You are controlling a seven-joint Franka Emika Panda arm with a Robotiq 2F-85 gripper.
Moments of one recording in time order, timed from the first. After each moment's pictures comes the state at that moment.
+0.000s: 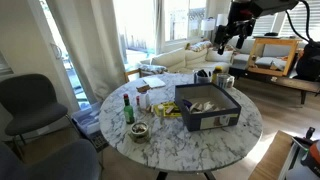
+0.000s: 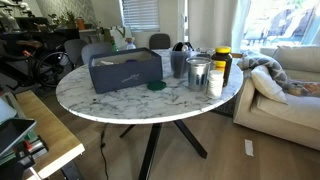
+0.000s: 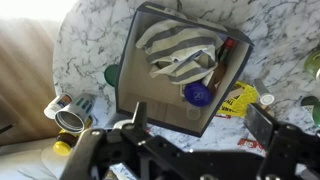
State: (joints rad) arm -0.10 -0.80 0.15 -2.52 -0.10 1.92 0.28
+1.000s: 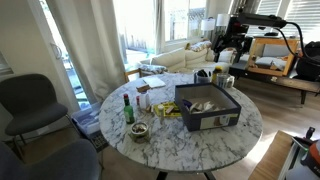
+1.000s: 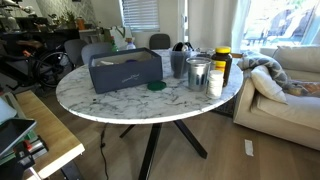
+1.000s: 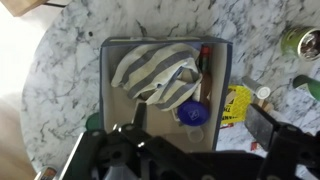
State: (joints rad) arm -0.13 -0.68 0.02 -2.54 0.09 1.97 0.36
